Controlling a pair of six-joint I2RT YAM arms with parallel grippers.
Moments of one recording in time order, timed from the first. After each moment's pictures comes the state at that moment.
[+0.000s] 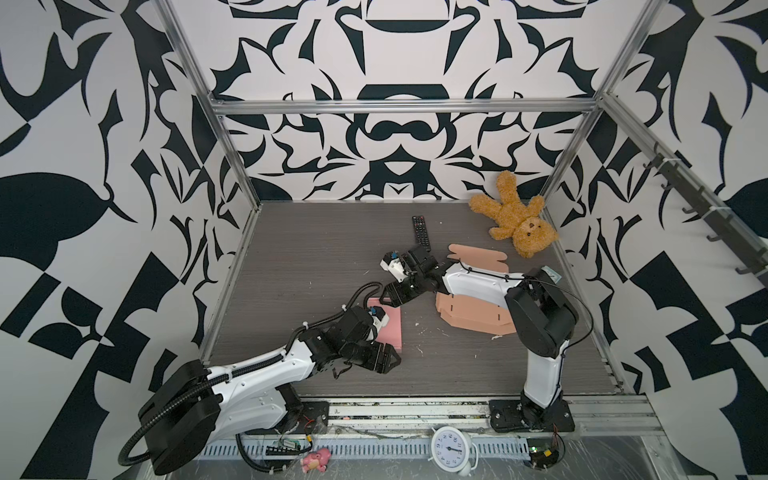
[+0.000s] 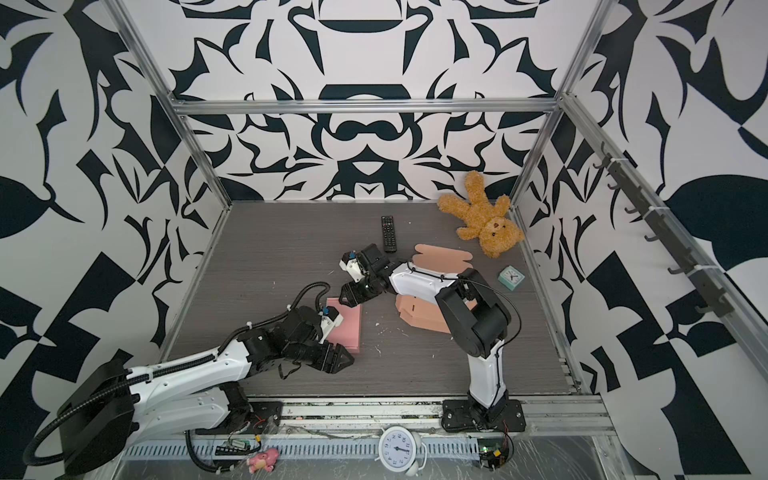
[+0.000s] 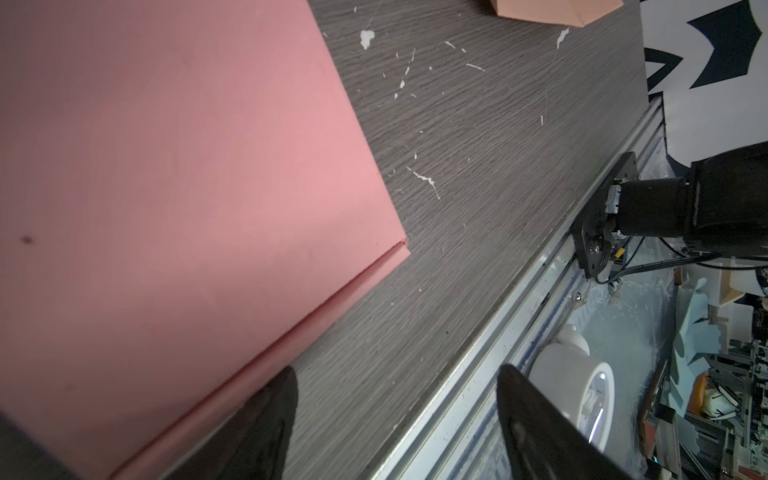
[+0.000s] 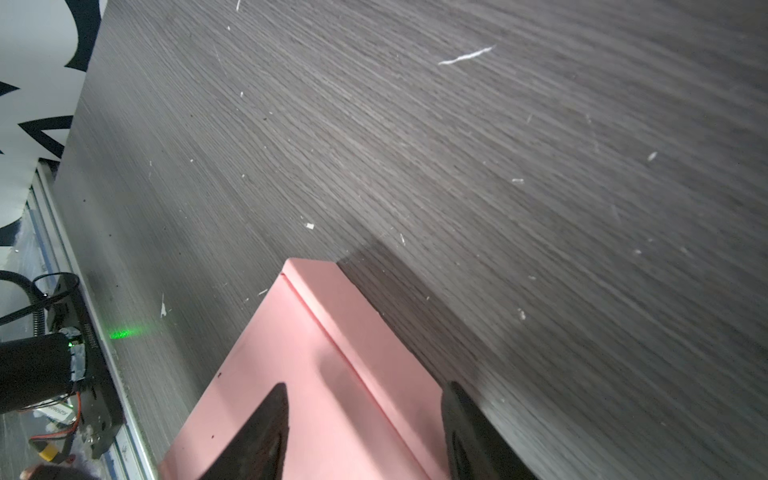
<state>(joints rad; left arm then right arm) -0.92 1.11 0.46 -0.24 0.36 -0.62 0.71 1.92 1.26 -0.33 -0.45 0.23</state>
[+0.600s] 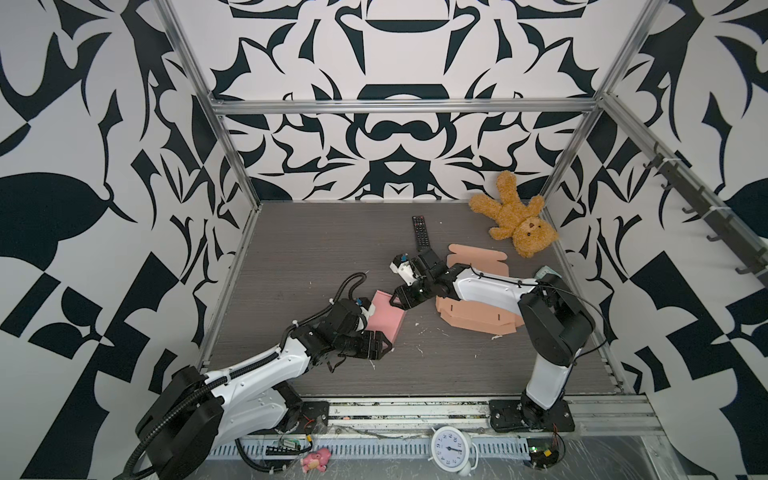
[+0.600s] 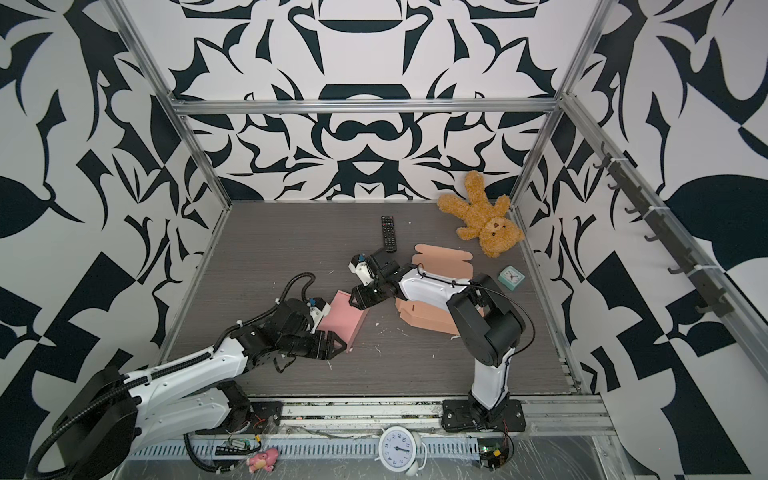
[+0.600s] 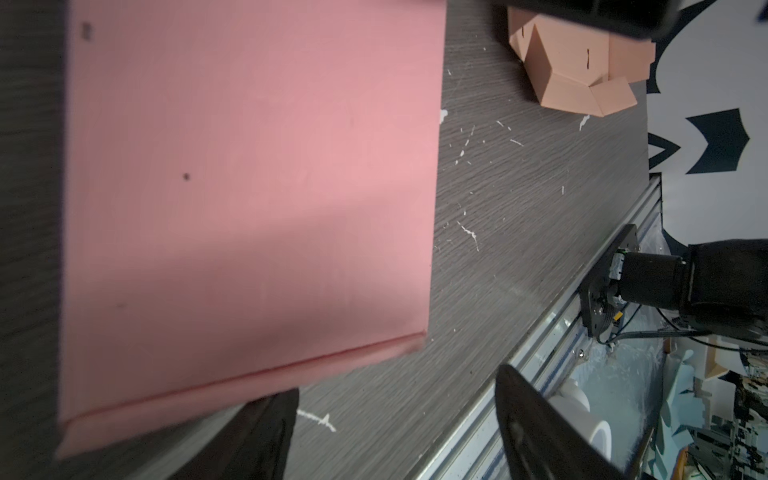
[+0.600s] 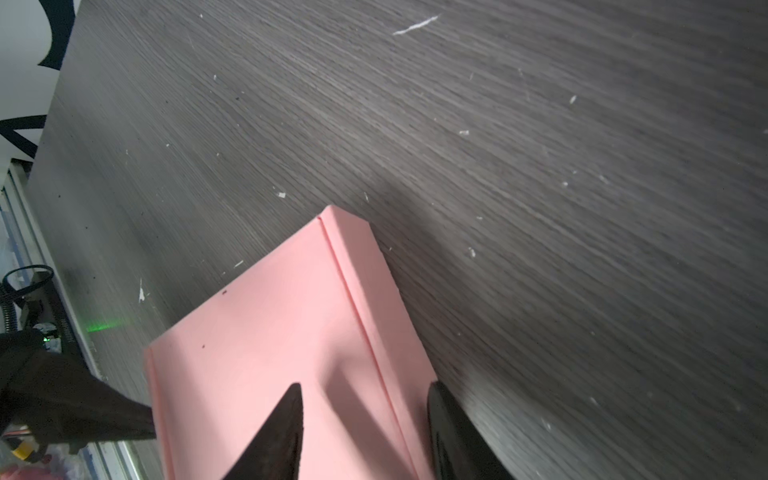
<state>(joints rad) -0.75 1.08 0.43 -0.24 0.37 -0.65 0.69 1.81 1.13 -0.30 -0.40 0.24</state>
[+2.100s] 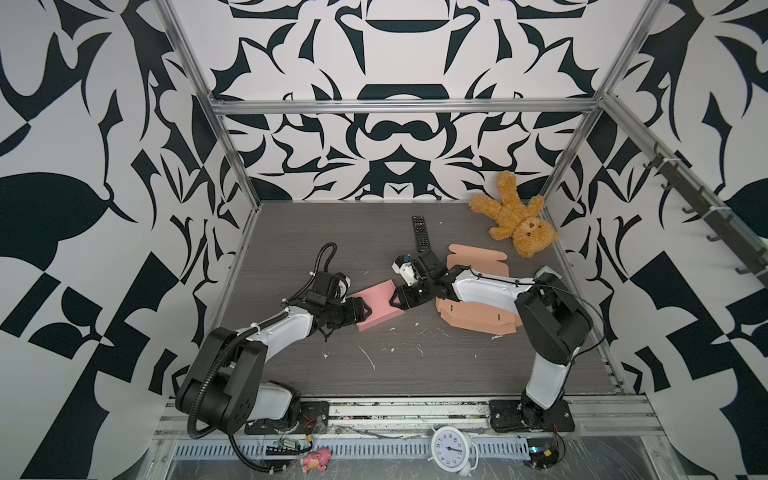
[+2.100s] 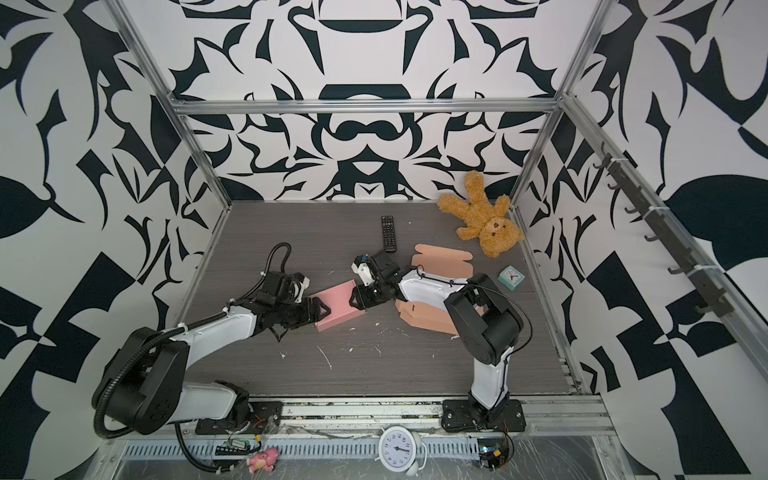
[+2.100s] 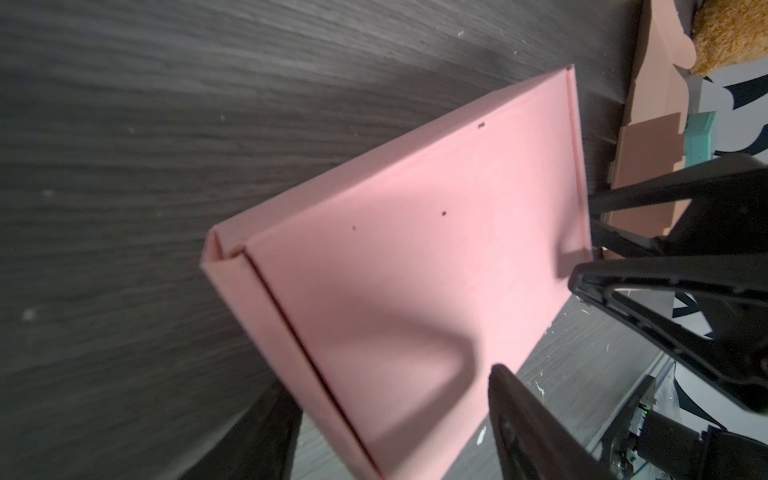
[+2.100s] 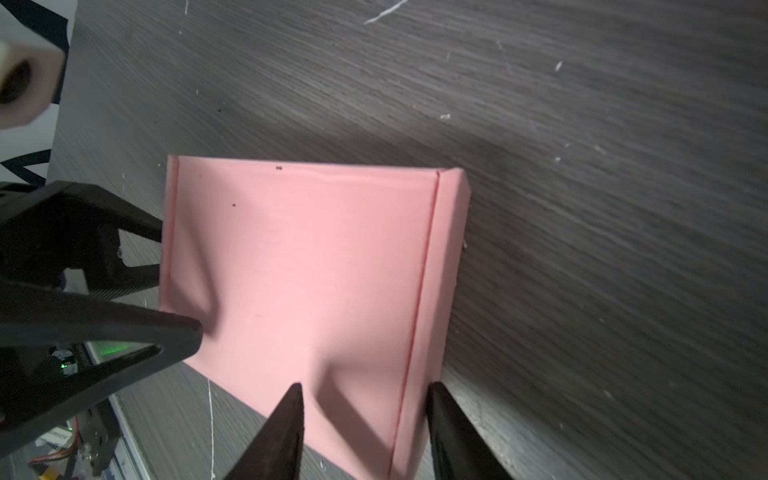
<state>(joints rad) -0.39 1.39 0.58 -0.17 0.42 -0.56 0.69 1.85 1.13 -0.27 -0.41 0.34</state>
